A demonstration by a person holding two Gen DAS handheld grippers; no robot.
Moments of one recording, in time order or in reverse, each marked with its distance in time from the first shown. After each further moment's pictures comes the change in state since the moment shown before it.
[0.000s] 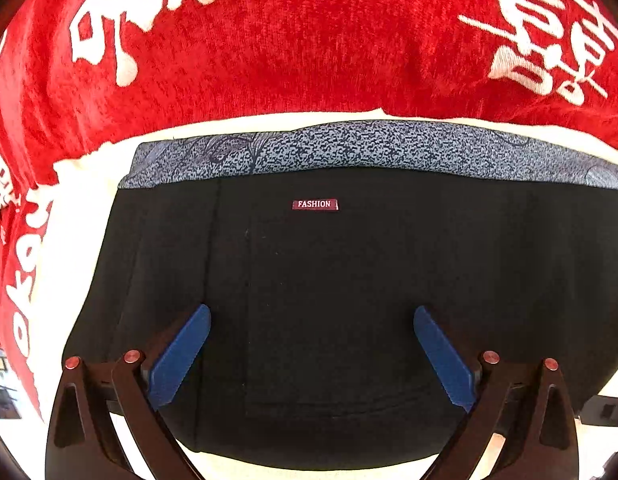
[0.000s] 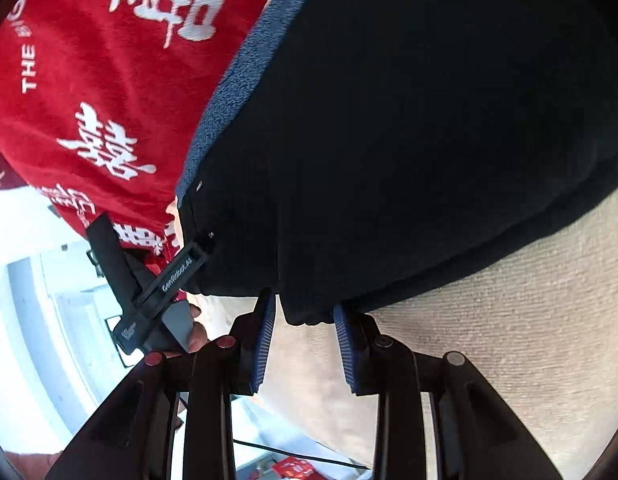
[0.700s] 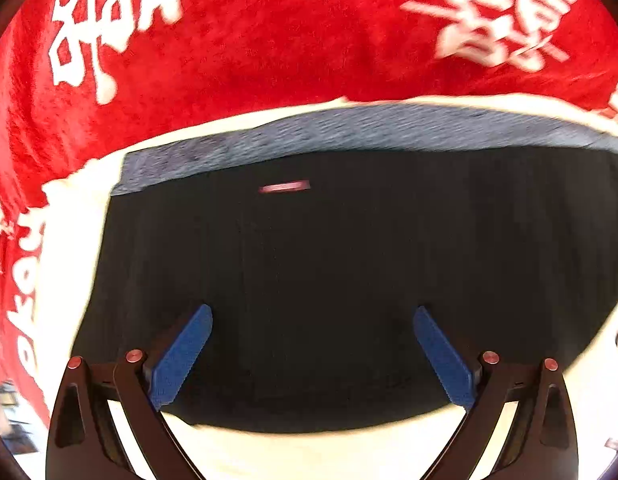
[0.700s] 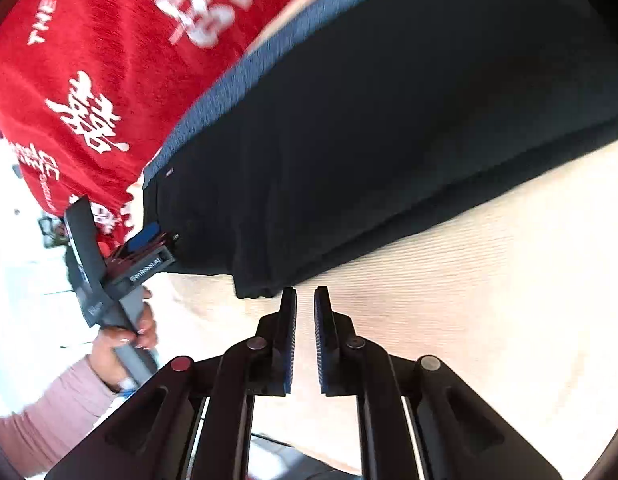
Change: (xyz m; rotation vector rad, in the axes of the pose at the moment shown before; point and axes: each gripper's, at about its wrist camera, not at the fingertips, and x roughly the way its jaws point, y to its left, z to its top) left arm -0.033 -0.015 -0.039 0.113 0.007 -0.059; right arm -0.039 0.032 0.020 -0.183 -0.057 -0.273
